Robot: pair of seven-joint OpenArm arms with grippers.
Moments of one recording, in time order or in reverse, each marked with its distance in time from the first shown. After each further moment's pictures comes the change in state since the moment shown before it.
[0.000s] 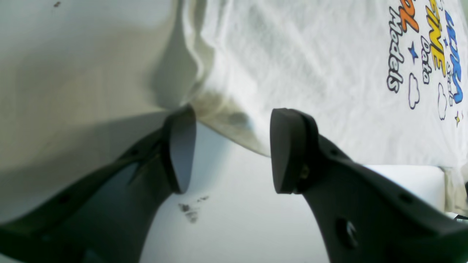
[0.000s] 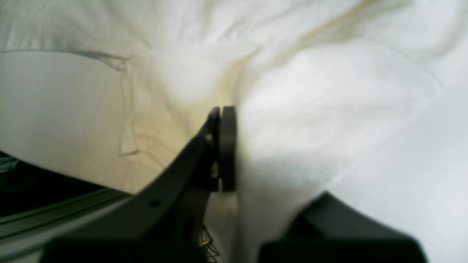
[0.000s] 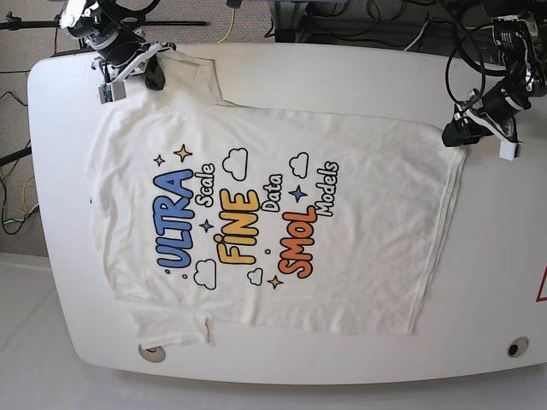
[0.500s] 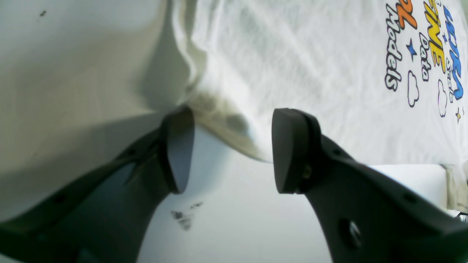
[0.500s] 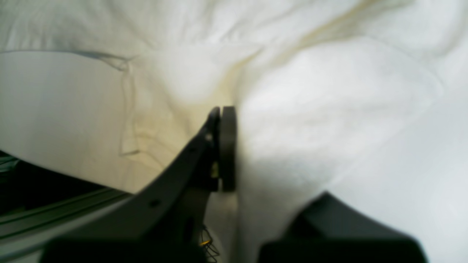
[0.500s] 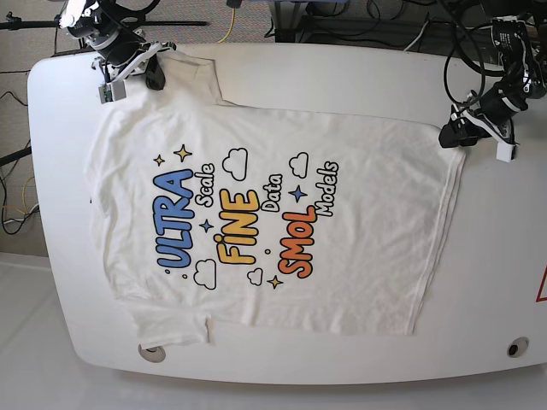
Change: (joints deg) left arm 0.0 -0.3 2.1 0.1 0.5 0.0 -1.3; right arm -0.1 0.0 0.0 0.0 0.0 0.0 0.0
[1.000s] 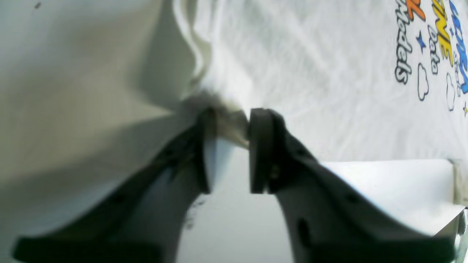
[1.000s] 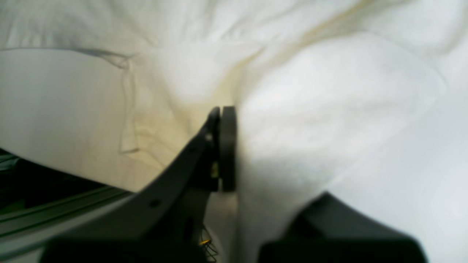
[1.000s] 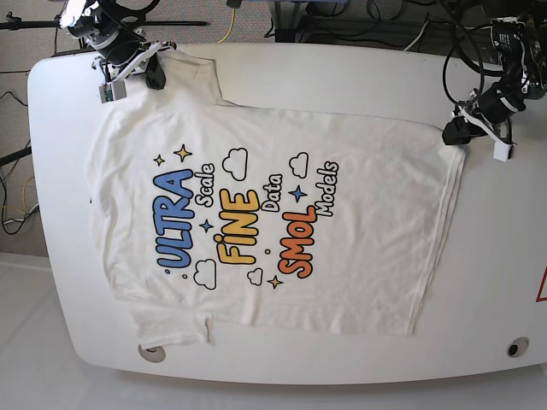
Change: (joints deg) left arm -0.3 -0.5 0.8 -0.7 0.9 -0.7 -0.2; right arm 0.0 0.0 0.0 0.0 0.0 0.5 0.0
